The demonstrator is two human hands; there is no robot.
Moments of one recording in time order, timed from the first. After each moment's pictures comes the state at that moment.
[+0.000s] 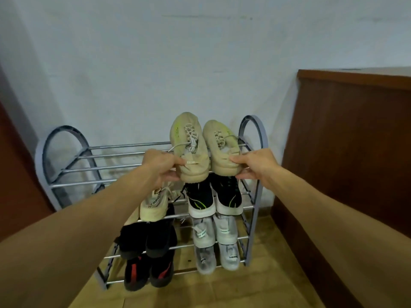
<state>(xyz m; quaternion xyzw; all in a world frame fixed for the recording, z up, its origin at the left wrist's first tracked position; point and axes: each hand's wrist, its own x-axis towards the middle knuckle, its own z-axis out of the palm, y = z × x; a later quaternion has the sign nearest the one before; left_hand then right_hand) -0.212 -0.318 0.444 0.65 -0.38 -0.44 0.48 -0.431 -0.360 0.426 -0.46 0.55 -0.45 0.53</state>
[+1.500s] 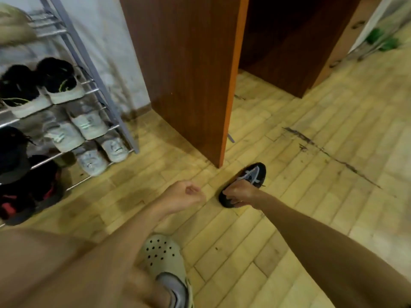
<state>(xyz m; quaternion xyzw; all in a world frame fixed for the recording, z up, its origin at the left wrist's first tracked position) -0.501 -0.038 0.190 0.50 -0.71 -0.49 -0.06 -0.705 0.019 0.125 -0.28 0.77 -0.19 0.55</state>
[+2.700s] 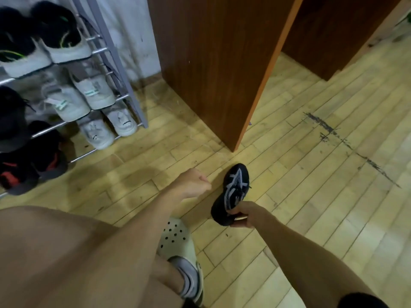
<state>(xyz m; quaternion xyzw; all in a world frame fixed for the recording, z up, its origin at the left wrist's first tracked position) -0.486 -0.063 0.171 0.54 -0.67 -0.51 -0.11 -0.652 0.032 0.028 0.00 0.74 -0.24 0.63</state>
